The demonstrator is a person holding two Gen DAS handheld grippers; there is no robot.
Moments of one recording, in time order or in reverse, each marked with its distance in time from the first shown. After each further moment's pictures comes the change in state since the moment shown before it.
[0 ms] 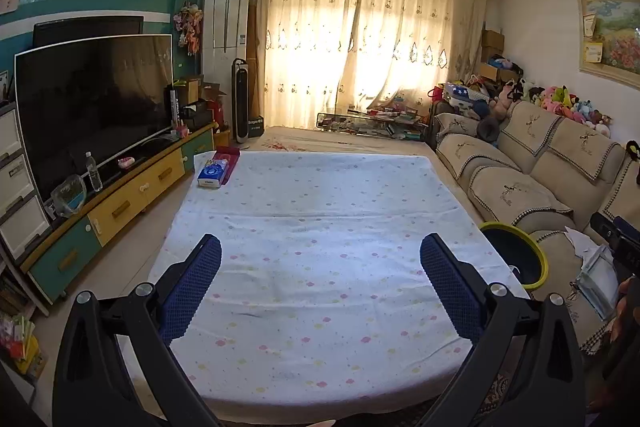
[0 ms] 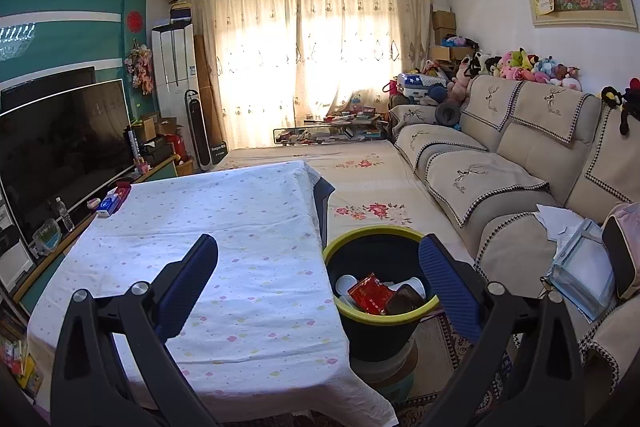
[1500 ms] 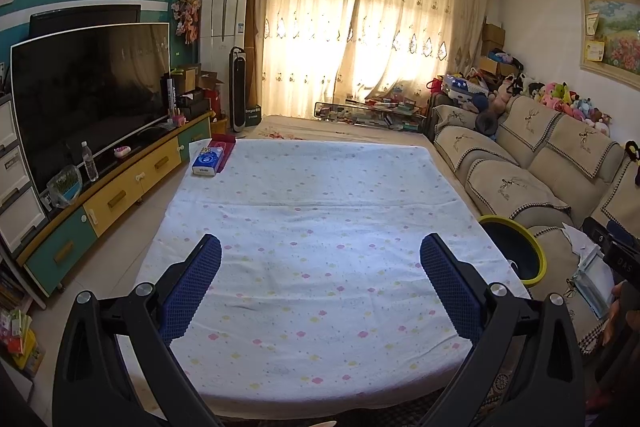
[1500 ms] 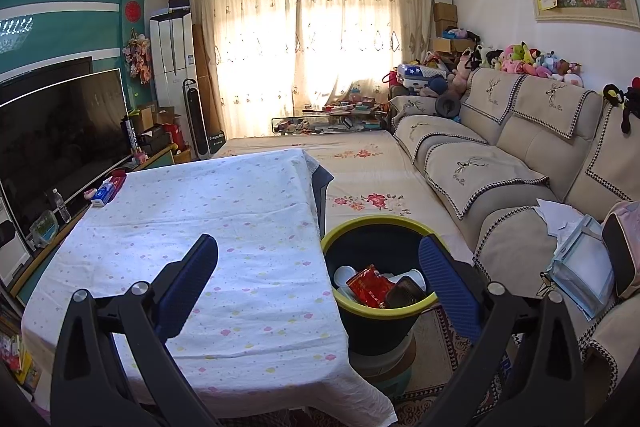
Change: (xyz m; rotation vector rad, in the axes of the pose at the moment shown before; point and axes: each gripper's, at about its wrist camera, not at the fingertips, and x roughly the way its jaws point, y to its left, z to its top) left arm 0.019 -0.007 0.003 -0.013 0.040 -0.014; right arm 0.012 0.003 -0.006 -0.012 0.029 -0.006
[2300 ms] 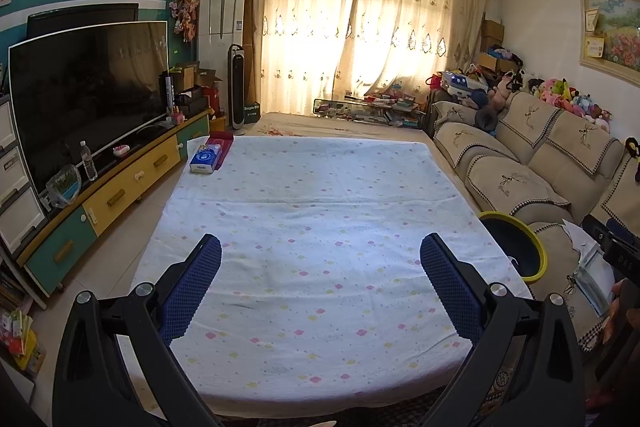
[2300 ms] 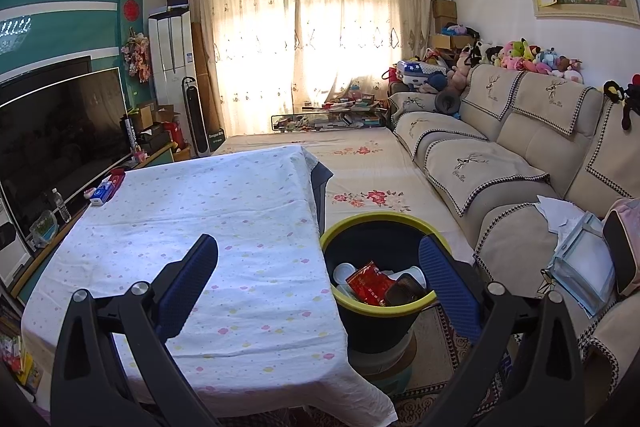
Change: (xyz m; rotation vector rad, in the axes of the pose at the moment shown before) left arm 0.007 -0.001 -0.004 0.005 0.011 -0.003; right arm 0.002 -0.001 -0.011 0.003 0.007 0.002
